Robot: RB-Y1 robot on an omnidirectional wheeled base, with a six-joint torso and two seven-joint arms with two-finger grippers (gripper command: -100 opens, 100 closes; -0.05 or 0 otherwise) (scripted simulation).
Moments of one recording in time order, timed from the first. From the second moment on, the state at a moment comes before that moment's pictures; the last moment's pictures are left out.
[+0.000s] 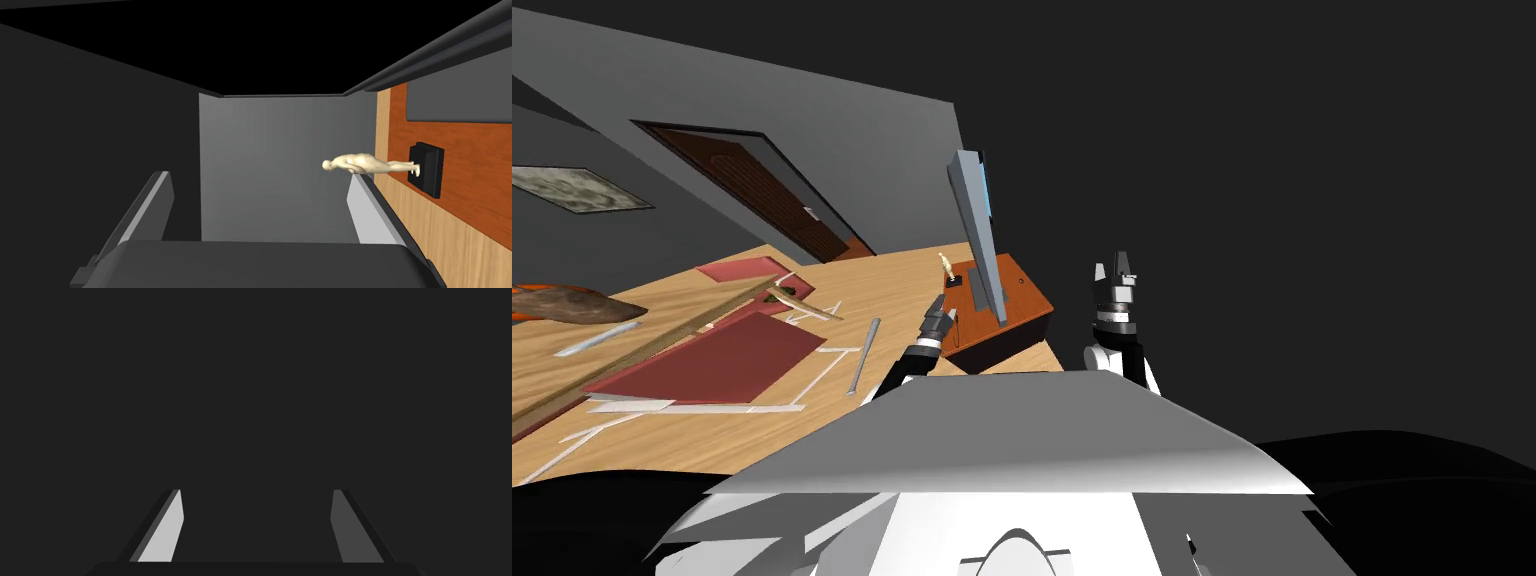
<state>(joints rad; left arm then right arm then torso) 0.59 0.31 -0.07 -2.13 0.21 -0.17 0.00 0.45 -0.03 0.06 -2.32 -0.02 -0.39 0.02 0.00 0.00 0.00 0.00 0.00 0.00</state>
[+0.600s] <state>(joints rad) 0.61 0.41 -0.14 -2.02 0.32 -0.01 0.02 0.45 -0.03 0.06 -2.32 -0.02 -0.39 0.02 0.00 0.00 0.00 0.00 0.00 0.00</state>
